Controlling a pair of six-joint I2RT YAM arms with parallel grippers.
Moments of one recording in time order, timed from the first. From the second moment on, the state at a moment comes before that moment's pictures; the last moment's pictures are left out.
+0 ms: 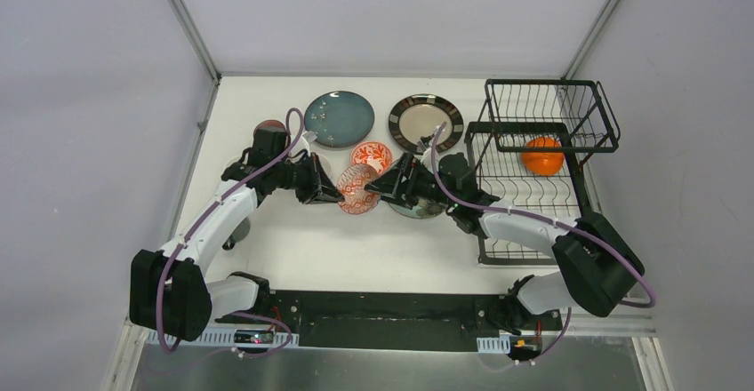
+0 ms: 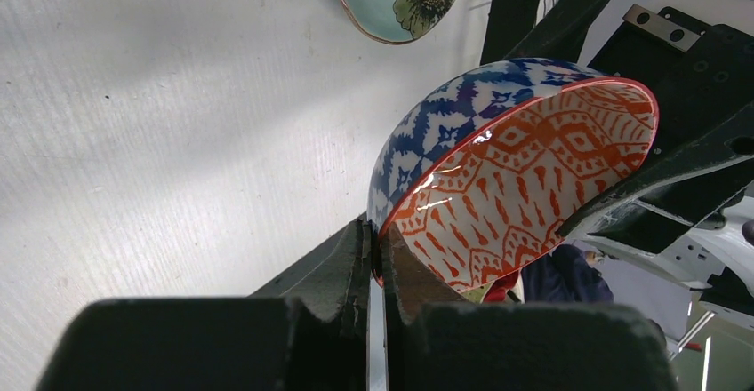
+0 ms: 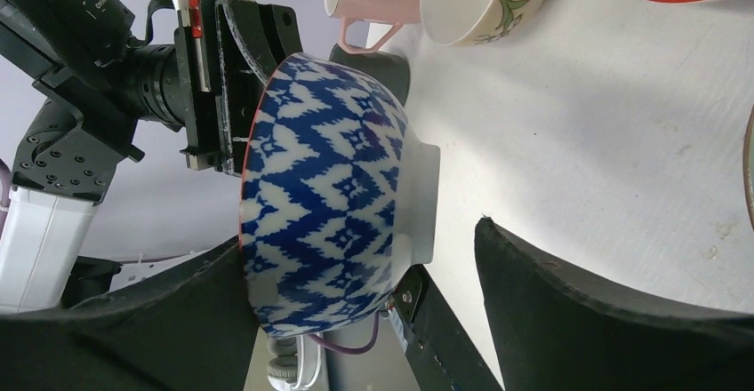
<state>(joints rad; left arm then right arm) -0.26 1.19 0.84 -0.44 0.75 -0.66 0.73 1.40 0.63 0.52 -0.44 1.13</state>
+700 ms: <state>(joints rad) -0.25 1.21 0.85 -0.44 0.76 -0.66 0.73 1.43 0.65 0.56 -0.45 1.16</state>
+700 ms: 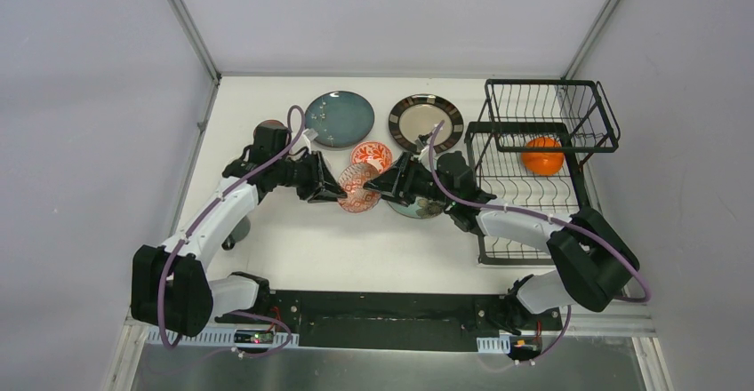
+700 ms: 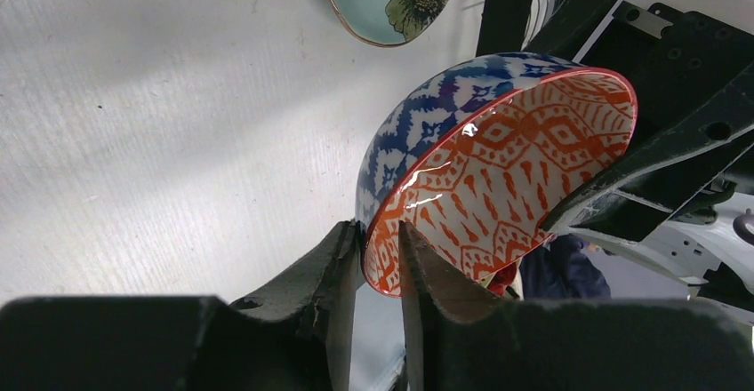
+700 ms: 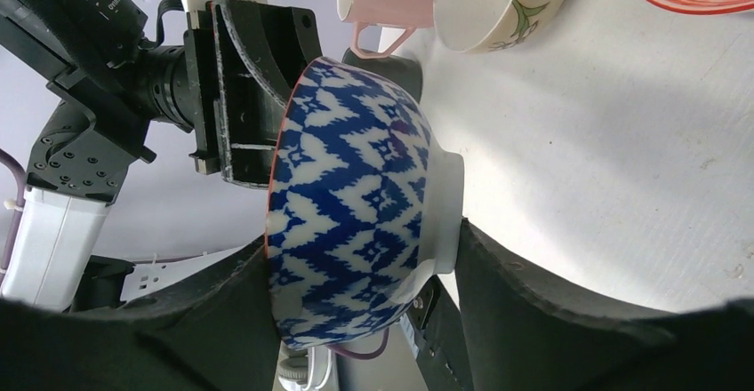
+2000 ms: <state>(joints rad) -0.26 1.24 1.09 -0.73 0.60 -0.34 0.60 0.74 0.69 -0.47 0.16 0.95</state>
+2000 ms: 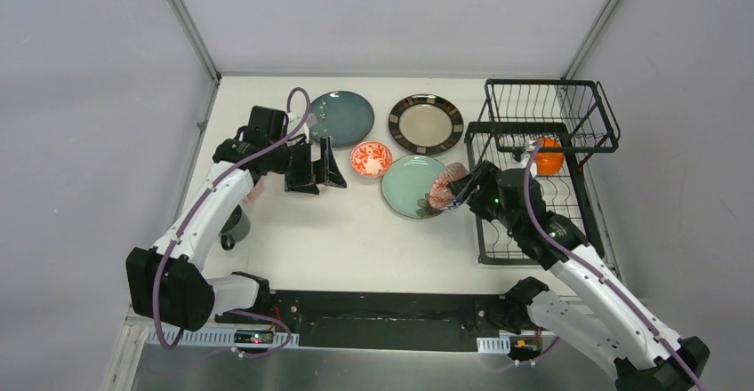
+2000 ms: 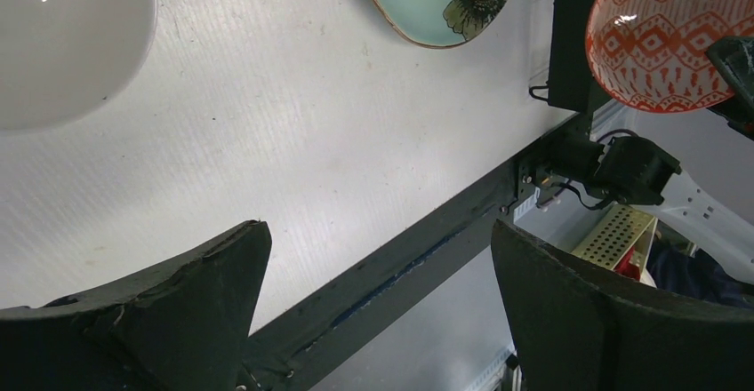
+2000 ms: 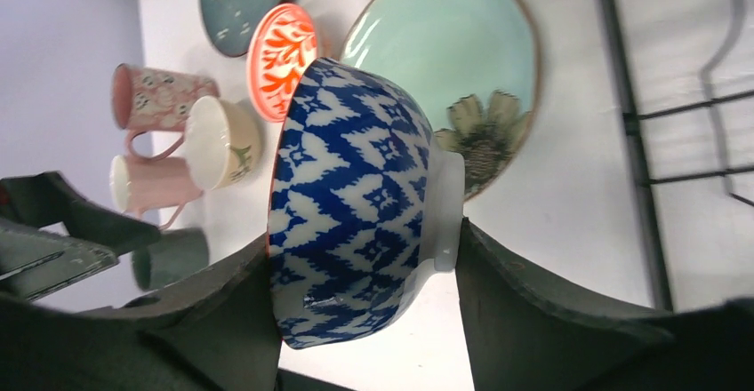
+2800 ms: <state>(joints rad) -0.26 1.22 1.08 -0.75 0.59 -0.32 0.47 0.82 0.93 -0.92 0.60 0.82</state>
